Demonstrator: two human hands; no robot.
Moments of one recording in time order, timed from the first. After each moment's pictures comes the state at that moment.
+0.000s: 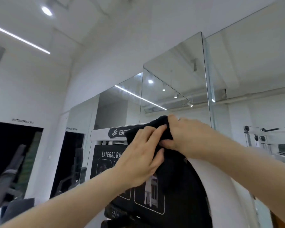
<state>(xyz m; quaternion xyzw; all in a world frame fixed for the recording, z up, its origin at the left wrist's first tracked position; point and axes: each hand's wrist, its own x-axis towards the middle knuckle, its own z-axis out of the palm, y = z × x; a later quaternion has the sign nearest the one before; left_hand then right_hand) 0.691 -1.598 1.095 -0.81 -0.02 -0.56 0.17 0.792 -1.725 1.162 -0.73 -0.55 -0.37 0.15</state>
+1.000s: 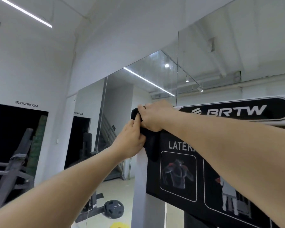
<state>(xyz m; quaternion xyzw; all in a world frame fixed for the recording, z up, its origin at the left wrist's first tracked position) 0.596 -1.272 1.101 -0.84 -0.18 -0.51 0.00 0.681 -1.364 1.192 -0.64 -0.57 -0.51 -0.06</state>
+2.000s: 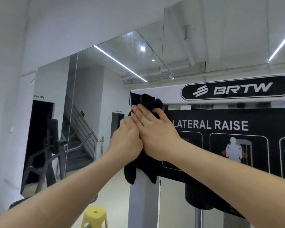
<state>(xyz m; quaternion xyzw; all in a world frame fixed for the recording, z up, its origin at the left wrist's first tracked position) 0.586 -1.292 1.050 -0.83 -0.24 -0.50 -0.07 0.666 -1.377 1.076 -0.66 -0.54 -0.52 -0.07</state>
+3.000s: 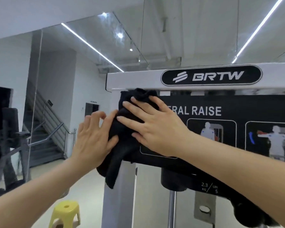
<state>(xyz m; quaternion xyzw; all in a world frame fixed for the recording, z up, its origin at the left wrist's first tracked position) 0.592 -1.249 1.004 -0.80 -0.12 -0.58 0.12 0.693 -1.433 1.065 -0.63 -0.52 -0.57 -0.13</state>
